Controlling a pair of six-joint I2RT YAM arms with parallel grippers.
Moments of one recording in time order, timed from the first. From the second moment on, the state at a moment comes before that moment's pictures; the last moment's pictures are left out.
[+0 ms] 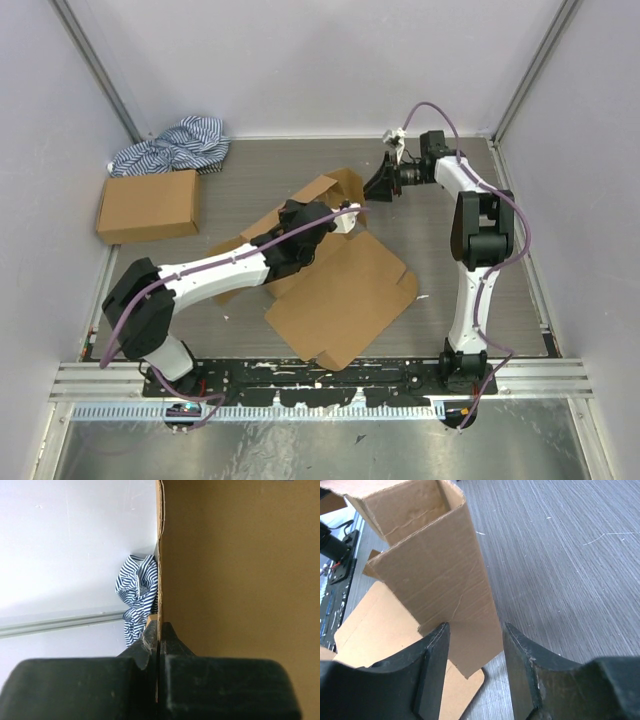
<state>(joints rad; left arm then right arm) -0.95 1.61 1.13 -0.02 -0.82 0.86 0.05 2.18 1.72 -0.60 -1.33 -0.65</state>
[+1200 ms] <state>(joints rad) -1.03 1.56 0.97 0.17 -0.81 1.04 0.02 2.42 1.98 -1.42 -1.45 -1.51</state>
